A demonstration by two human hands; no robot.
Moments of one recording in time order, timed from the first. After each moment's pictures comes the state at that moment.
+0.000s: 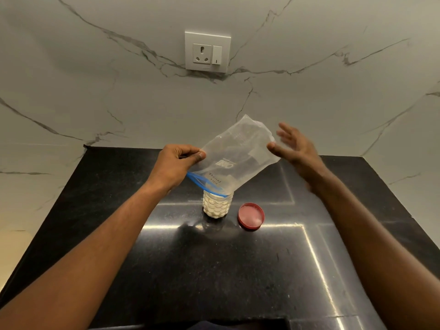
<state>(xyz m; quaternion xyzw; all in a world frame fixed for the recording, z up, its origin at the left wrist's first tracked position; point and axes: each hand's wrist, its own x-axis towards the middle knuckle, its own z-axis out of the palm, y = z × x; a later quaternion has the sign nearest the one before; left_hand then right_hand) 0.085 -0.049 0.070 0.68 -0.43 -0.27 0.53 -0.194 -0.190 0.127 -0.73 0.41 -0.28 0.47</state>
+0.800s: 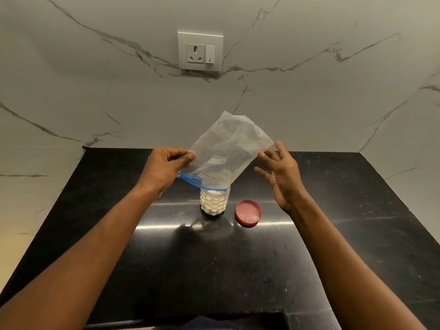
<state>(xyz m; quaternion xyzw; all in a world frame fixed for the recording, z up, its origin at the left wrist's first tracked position) 0.079 -0.031 0.074 0.68 -0.39 -0.29 0.54 -0.182 -0.155 0.076 -0.54 0.38 -0.41 0.63</state>
